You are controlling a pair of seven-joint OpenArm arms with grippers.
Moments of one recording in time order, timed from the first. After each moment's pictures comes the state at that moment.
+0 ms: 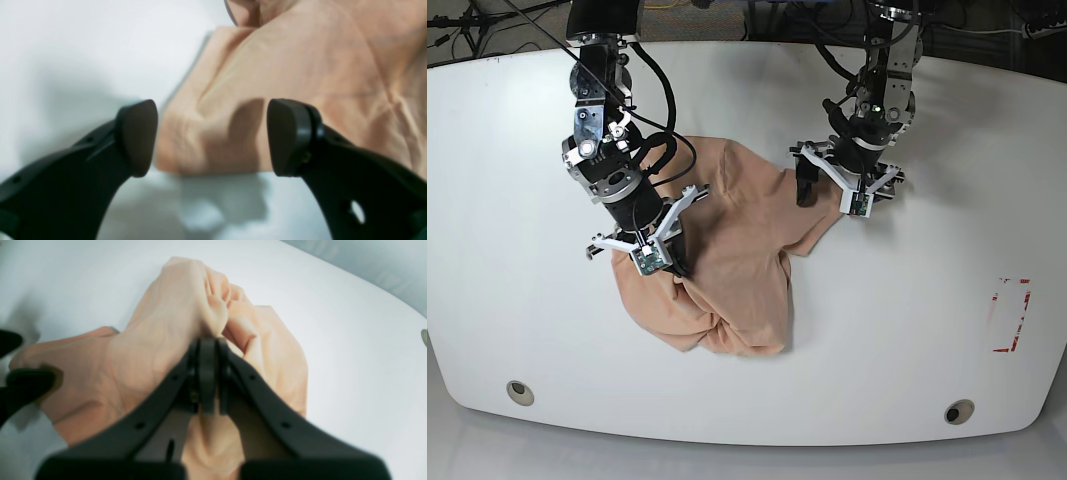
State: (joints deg) left arm 10.9 -0.9 4.6 91.2 -5.7 -9.5 23.1; right arm -3.5 4.5 1.3 108.3 3.2 26.1 -36.0
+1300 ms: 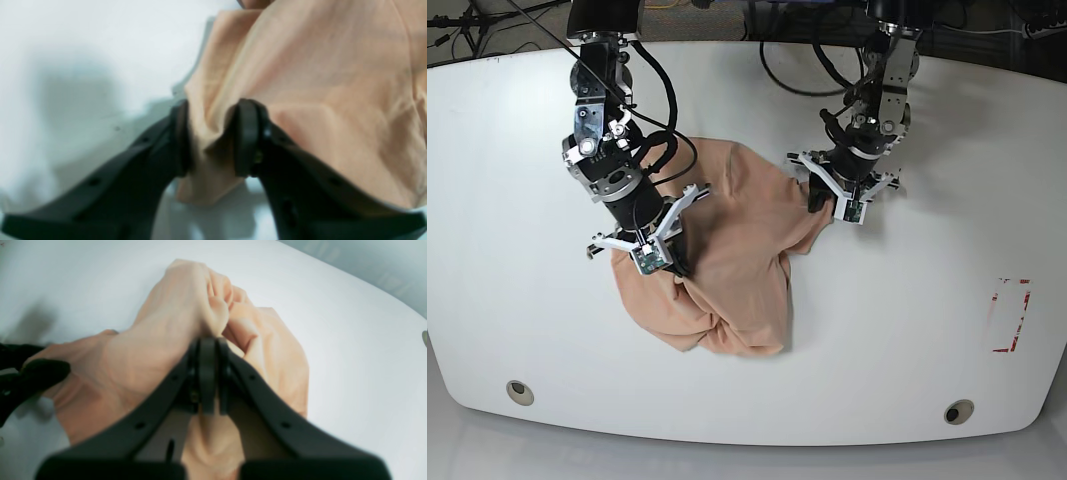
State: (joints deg) left arm 7.5 -1.4 5.8 84.2 -5.5 -9.6 22.3; right arm -3.8 4.4 1.5 108.9 3.4 26.1 -36.0
